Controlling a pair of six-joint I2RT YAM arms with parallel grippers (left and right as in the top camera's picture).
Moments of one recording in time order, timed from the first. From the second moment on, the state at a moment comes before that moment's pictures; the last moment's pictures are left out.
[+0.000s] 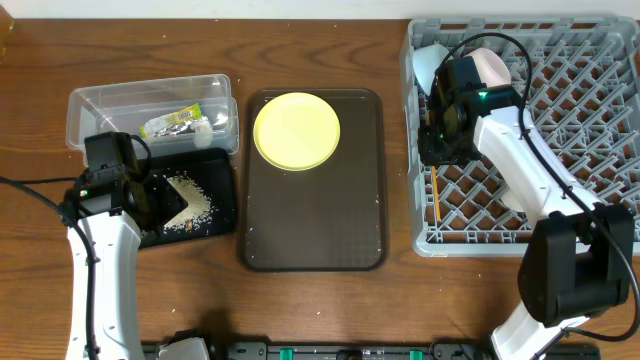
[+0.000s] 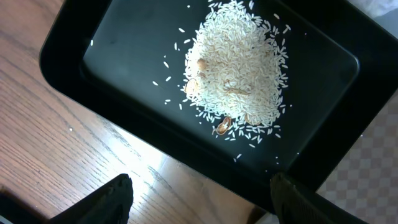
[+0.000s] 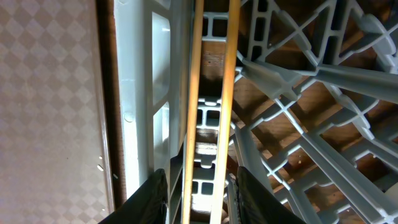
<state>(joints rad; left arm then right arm) 0.28 1.27 1.00 -1.02 -0.08 -0.46 0.23 1.85 1.44 -0.99 -0.05 0.19</state>
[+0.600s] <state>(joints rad) 0.28 1.27 1.00 -1.02 -0.06 -0.46 0.43 1.70 1.46 -0.49 -0.17 0.19</state>
